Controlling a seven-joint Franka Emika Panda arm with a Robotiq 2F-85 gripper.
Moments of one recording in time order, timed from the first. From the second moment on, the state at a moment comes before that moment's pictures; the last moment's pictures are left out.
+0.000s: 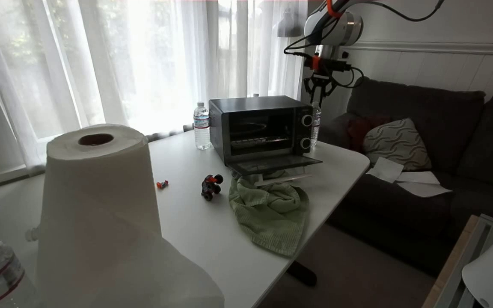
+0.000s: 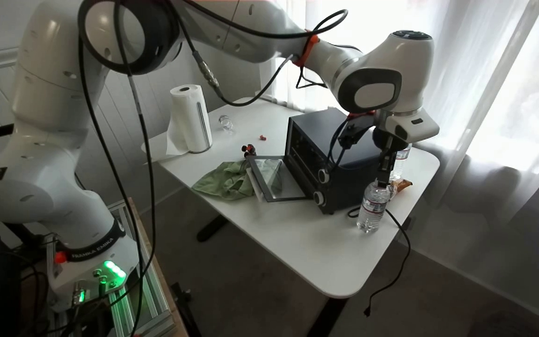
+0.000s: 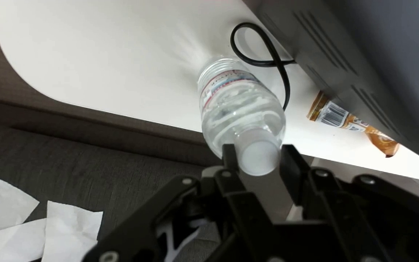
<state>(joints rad) -0.27 0.65 -0.26 -1.43 0.18 2.19 0.57</state>
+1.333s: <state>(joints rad) -0.27 0.58 -0.26 -1.40 0.18 2.14 0.58</state>
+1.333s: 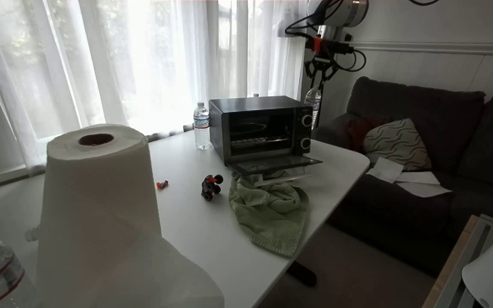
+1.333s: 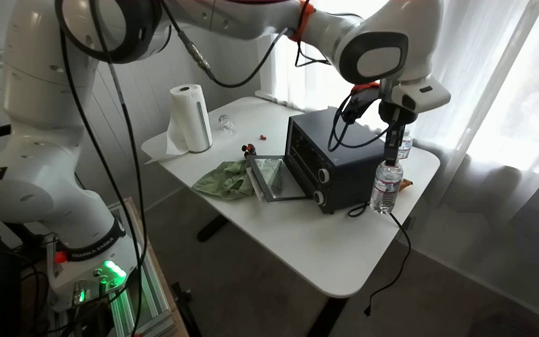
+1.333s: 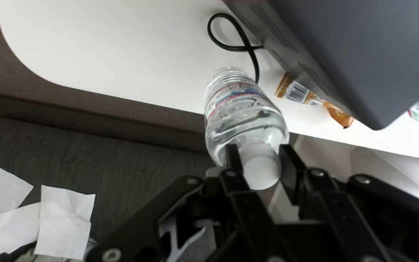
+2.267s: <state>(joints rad) -0.14 0.32 -0.25 -1.37 0.16 2.01 0.64</state>
